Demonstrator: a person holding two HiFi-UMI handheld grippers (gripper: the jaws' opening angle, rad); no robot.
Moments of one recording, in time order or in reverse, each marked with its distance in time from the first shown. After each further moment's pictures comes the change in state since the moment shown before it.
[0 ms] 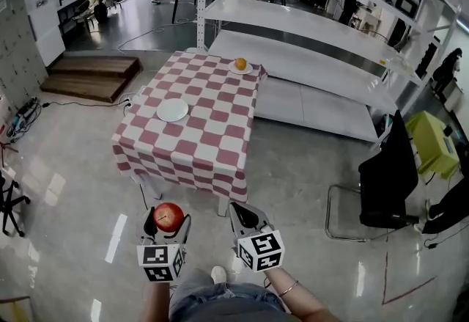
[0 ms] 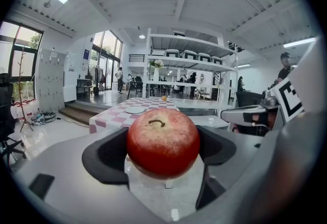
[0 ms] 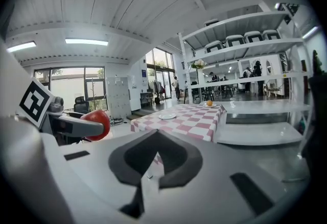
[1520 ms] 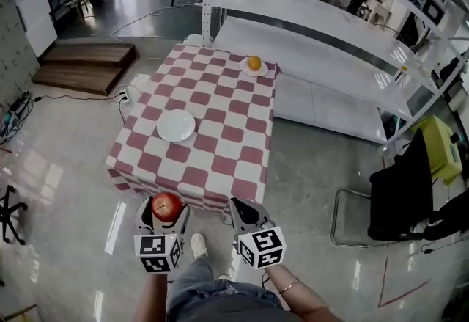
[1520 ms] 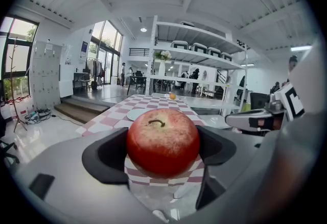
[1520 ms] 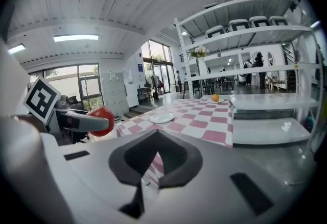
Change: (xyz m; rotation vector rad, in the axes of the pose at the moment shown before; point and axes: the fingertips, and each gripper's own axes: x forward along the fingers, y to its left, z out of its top) left arm 0.178 0.099 0.056 -0.028 0.059 -0.016; right arm 0.185 -0.052 0.034 0.040 0.070 0.000
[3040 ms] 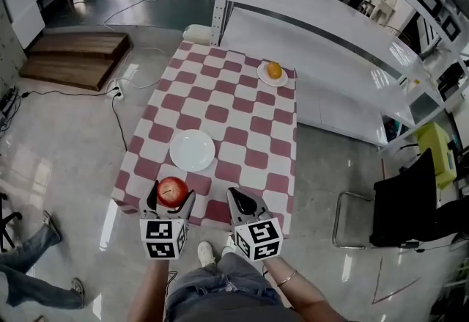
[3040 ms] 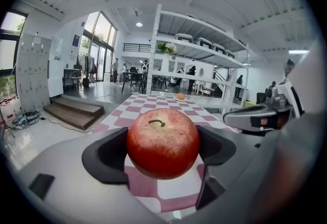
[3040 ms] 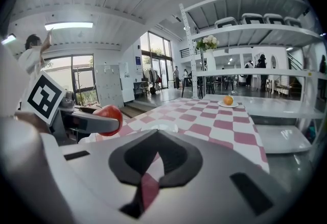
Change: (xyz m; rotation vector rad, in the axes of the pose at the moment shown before) left arm 0.154 0.113 0.054 0.022 0.036 -0.079; right arm 0.186 0.000 0.053 -0.043 0.061 -0.044
